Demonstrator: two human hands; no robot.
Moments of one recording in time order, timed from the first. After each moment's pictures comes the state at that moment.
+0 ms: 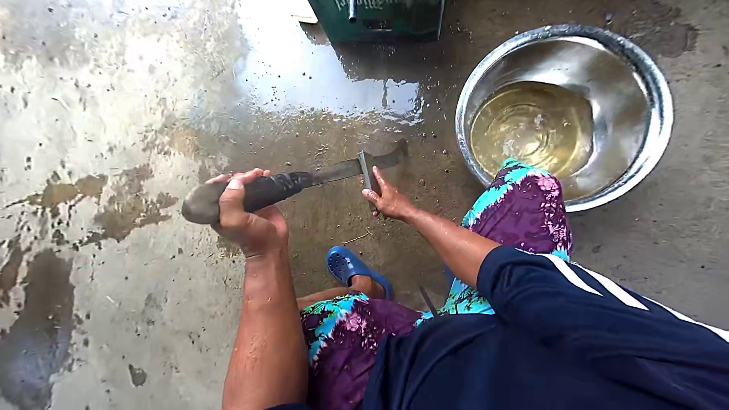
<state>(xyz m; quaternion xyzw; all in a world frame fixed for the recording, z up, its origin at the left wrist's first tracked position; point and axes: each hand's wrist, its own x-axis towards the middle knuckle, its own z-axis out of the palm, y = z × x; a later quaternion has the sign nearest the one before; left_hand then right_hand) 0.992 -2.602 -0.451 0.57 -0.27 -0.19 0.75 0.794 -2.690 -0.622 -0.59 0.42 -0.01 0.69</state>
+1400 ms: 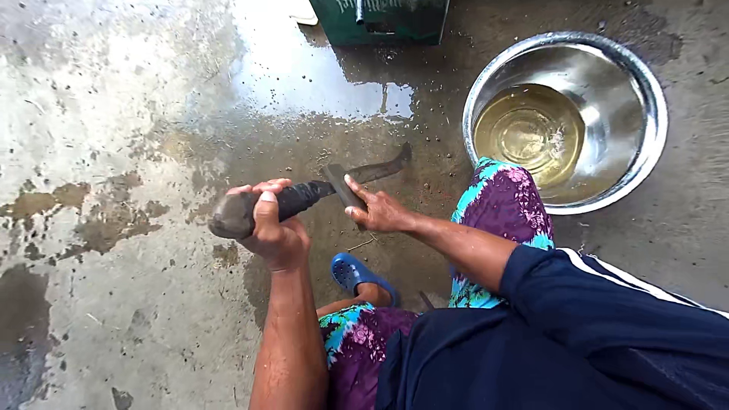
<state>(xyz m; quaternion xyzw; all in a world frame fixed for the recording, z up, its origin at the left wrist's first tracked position) 0.993 -2.599 -0.461 0.53 -0.33 -0.19 0.76 0.826 -2.691 -0.545 -0.75 0.32 -0.01 0.57</state>
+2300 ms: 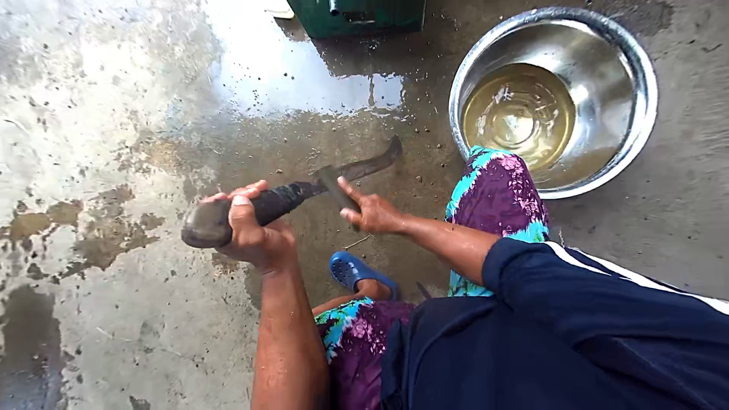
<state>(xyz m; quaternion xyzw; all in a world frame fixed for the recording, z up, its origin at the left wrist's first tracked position) 0.998 -2.610 -0.462 0.57 -0.33 -0.14 0.74 0.819 -2.680 -0.571 -0.72 0.34 -0.02 0.60</state>
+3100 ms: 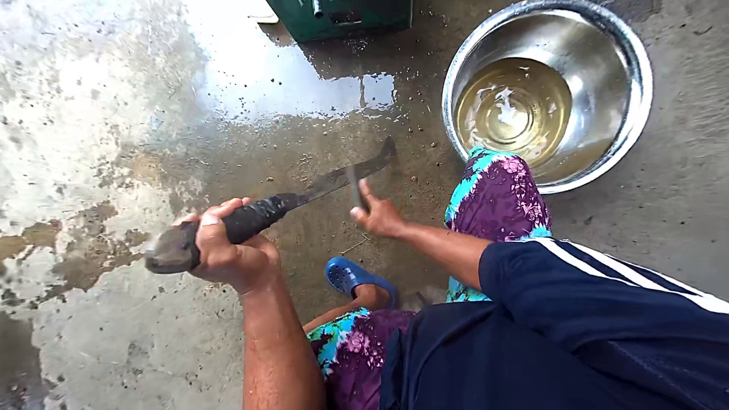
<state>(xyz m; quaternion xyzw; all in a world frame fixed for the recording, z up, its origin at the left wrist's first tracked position) 1.016 -2.610 -0.466 0.59 -0.29 -0.14 0.74 0.807 -2.668 -0.605 -0.64 0.46 -0.01 0.61</state>
